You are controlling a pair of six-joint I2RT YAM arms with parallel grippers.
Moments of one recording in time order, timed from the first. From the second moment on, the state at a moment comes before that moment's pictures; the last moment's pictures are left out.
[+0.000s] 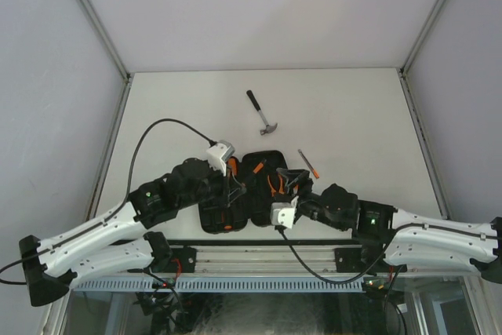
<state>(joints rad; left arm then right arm) -0.99 0.83 0.75 -0.42 -0.02 -0.50 1.29 0.76 0.55 -0.07 0.21 -0.98</state>
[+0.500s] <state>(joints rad) -0.99 0.77 0.73 -0.43 -0.13 -0.51 1.06 0.74 0.55 0.04 0.27 0.19</state>
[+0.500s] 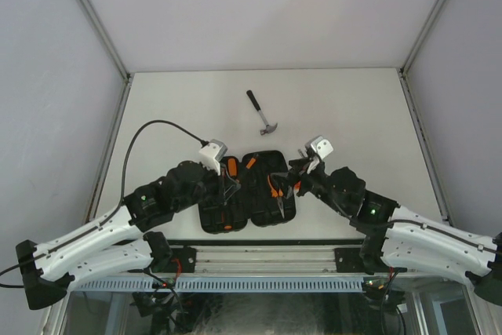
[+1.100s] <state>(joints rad) -0.99 0.77 0.72 -0.40 -0.13 -0.52 0.91 1.00 0.55 0.22 0.19 1.03</state>
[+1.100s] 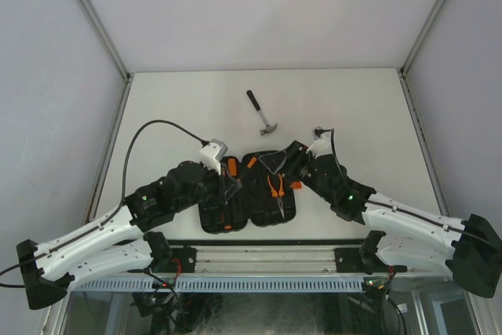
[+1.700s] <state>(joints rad) -0.99 0.79 0.72 -0.37 -0.07 -0.51 0.88 1.12 0.55 0.40 0.09 1.23</state>
